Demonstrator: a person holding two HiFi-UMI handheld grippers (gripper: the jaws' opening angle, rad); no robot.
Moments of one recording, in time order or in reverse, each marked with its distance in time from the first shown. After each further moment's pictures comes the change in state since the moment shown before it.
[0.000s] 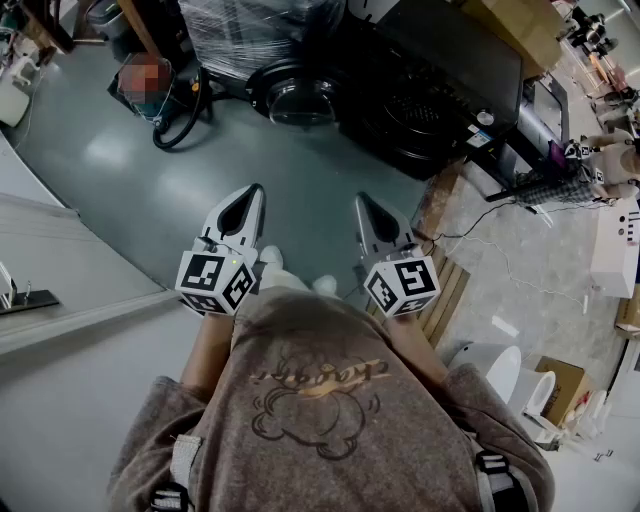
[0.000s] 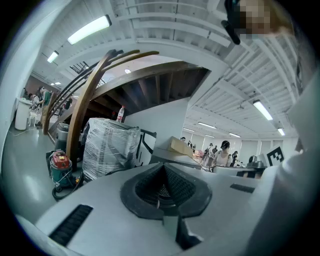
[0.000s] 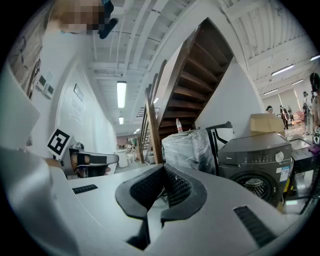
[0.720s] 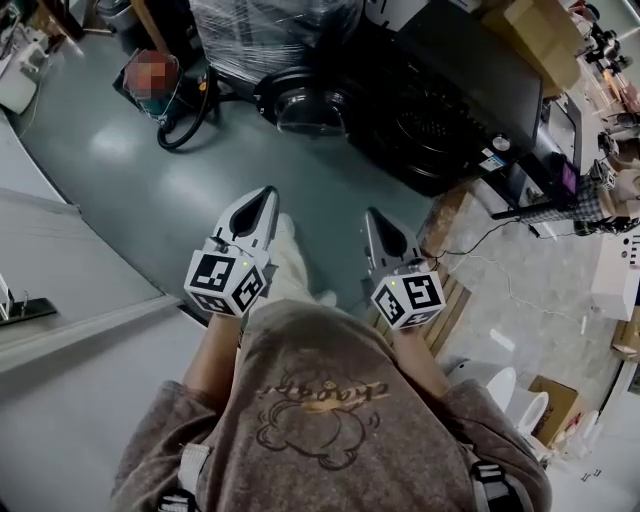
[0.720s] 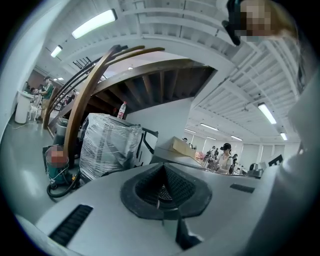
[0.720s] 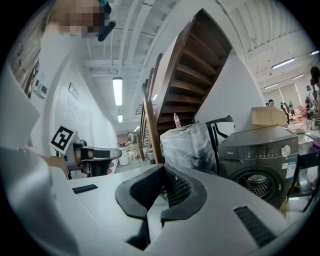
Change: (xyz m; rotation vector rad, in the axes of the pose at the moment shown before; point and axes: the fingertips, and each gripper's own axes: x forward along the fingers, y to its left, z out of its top) left arm 0.063 0.023 -0.001 -0.034 0.000 0.003; right arm 0.046 -0.041 -0.019 0.035 0.034 0.015
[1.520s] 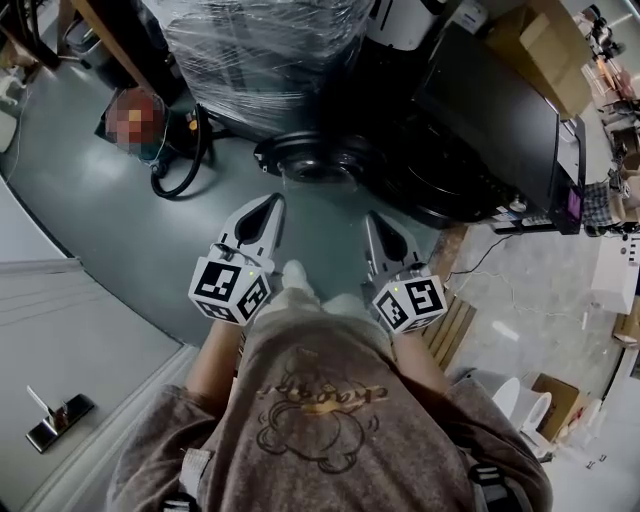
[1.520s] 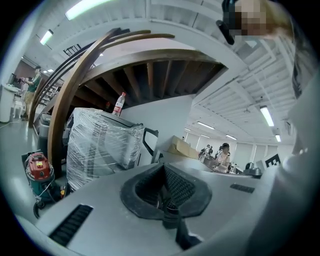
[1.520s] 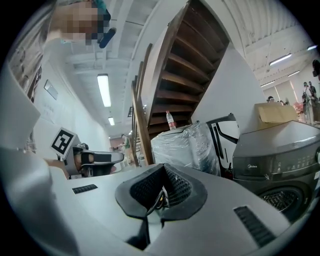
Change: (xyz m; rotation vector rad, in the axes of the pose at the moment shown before) left arm 0.182 0.145 0.077 0.008 0.044 -0.099; right arm 0.226 -0.064 0.055 0.041 -0.030 -0.047
